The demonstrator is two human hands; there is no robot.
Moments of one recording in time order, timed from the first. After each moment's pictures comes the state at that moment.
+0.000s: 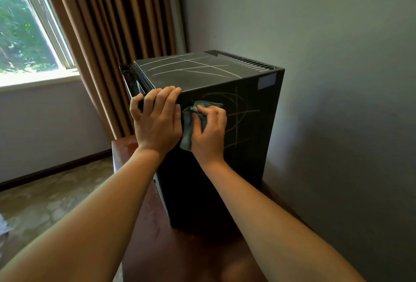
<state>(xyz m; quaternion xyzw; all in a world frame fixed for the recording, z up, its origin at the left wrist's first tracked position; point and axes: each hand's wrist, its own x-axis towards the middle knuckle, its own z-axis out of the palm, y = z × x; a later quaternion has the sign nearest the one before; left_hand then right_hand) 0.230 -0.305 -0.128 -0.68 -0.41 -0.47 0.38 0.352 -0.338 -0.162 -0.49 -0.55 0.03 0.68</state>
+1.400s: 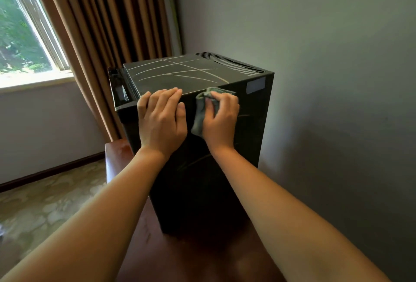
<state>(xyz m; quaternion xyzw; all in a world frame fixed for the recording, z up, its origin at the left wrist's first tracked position) 0.275 -0.314 -0.111 -0.72 -0.41 -0.49 0.26 0.414 -0.312 -0.133 -0.51 -0.52 -0.04 0.68</state>
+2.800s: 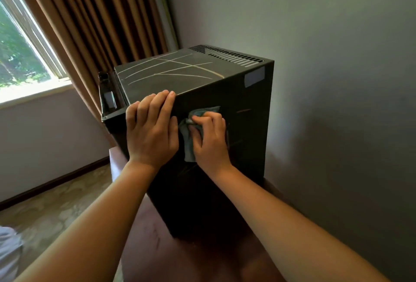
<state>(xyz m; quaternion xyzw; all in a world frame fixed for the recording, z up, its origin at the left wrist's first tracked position) 0.259 -0.300 -0.123 -0.75 -0.38 -0.40 0.37 0.406 -0.320 -0.186 -0.49 -0.63 -0.06 0.61</state>
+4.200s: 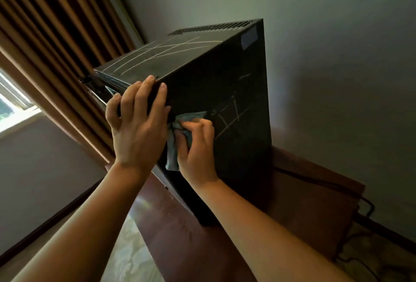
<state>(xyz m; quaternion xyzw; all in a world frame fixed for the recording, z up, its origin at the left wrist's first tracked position) 0.189 -0.290 -0.131 -0.74 -0.28 -0.39 0.47 0.282 -0.331 -0.229 -0.49 -0.46 -0.03 0.74</state>
